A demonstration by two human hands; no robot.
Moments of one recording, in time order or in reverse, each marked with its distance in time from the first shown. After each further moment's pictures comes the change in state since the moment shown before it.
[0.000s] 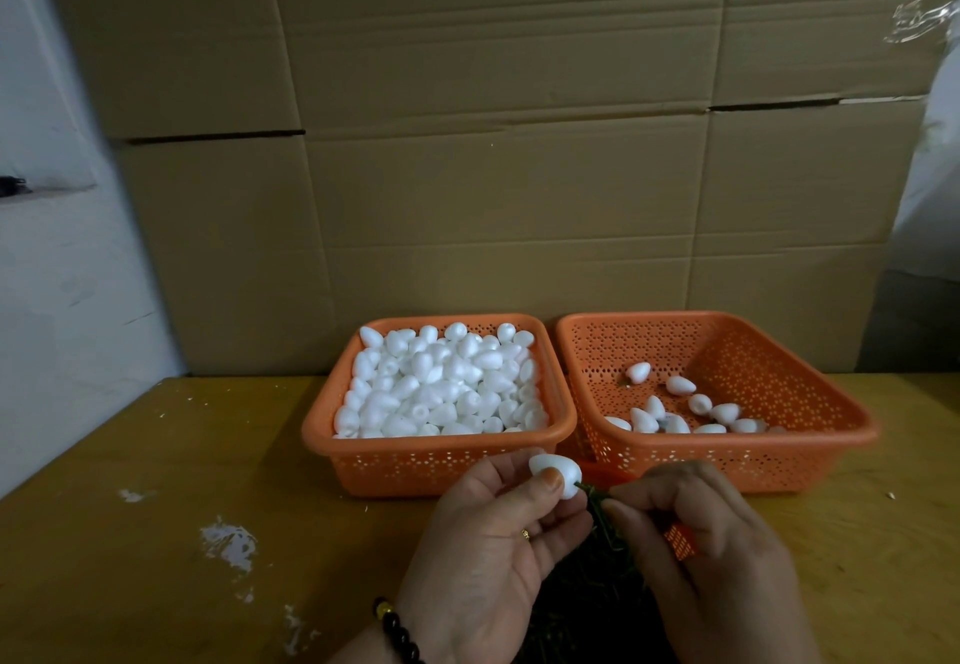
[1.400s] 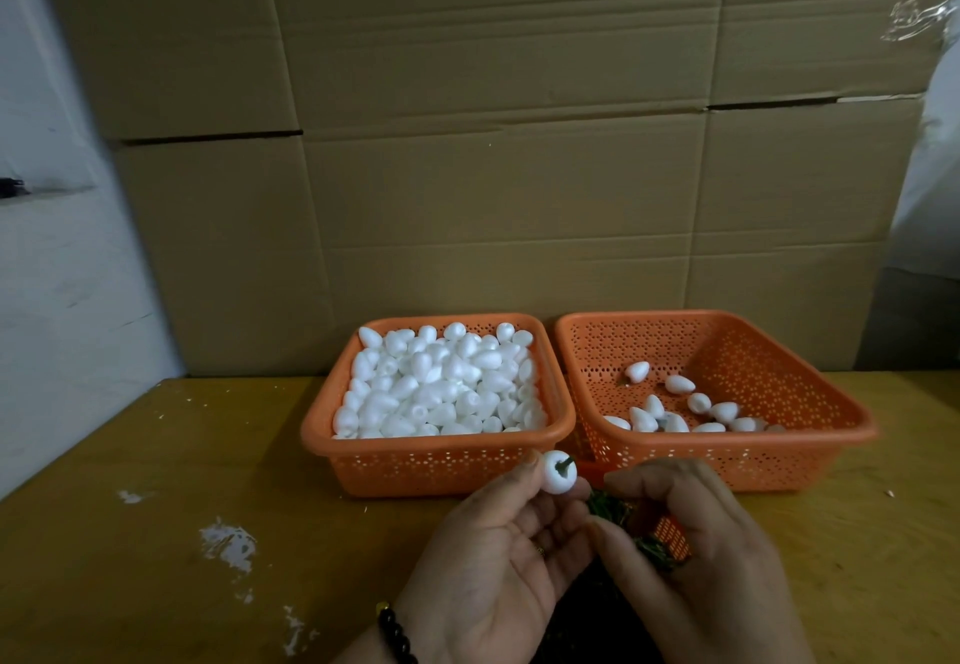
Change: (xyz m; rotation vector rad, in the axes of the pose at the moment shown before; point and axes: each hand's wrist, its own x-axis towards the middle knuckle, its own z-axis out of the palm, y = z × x) left_hand -0.007 0.000 0.006 -0.078 0.023 -0.106; right_hand 0.000 -0.006 -0.001 0.040 -0.069 0.054
